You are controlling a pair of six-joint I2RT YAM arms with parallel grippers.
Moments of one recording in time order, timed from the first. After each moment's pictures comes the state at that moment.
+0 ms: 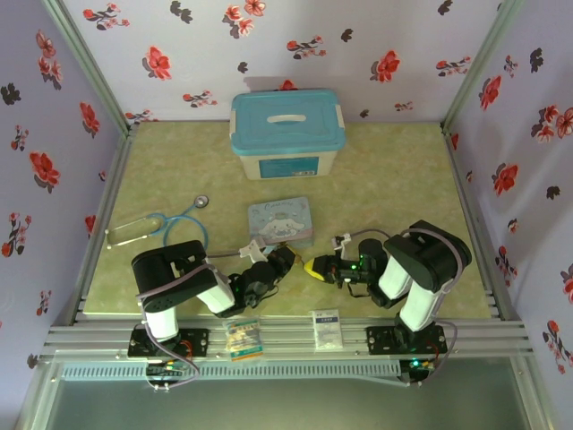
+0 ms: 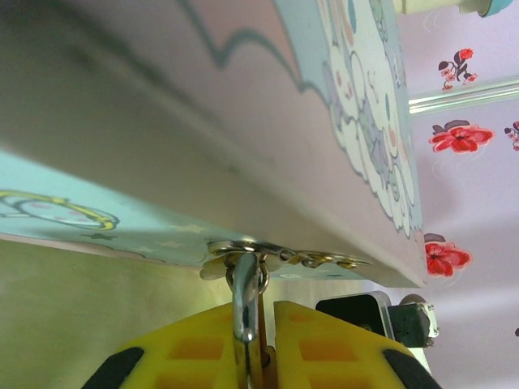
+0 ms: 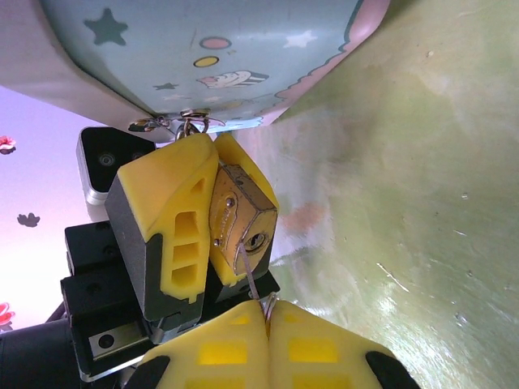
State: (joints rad) left arm -1.18 1.82 0.37 1.11 -0.49 -1.48; right arm 0.56 1.77 0.10 1.30 -0.80 1.32
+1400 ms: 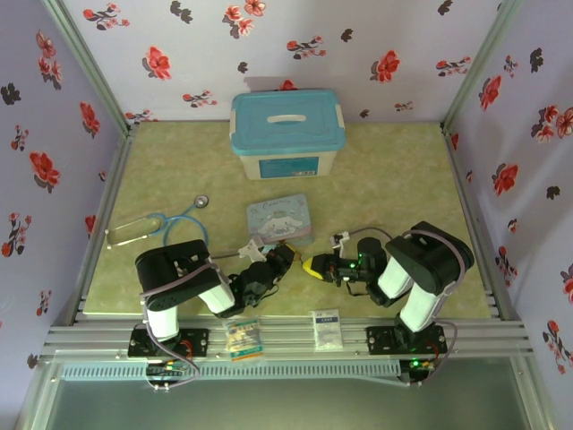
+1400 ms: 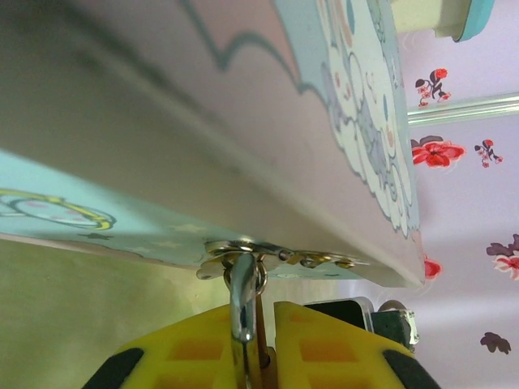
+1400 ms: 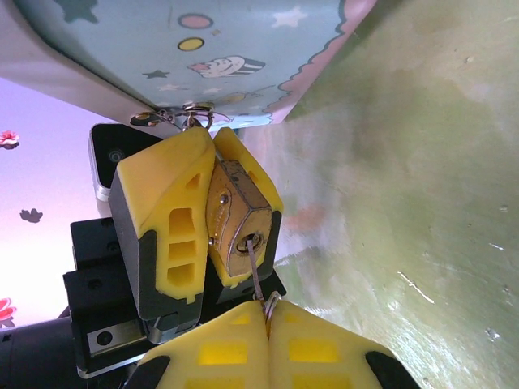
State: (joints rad) left arm -1.18 1.85 0.37 1.20 -0.49 -1.51; right arm 0.57 1.75 0.12 1.28 -0.80 1.32
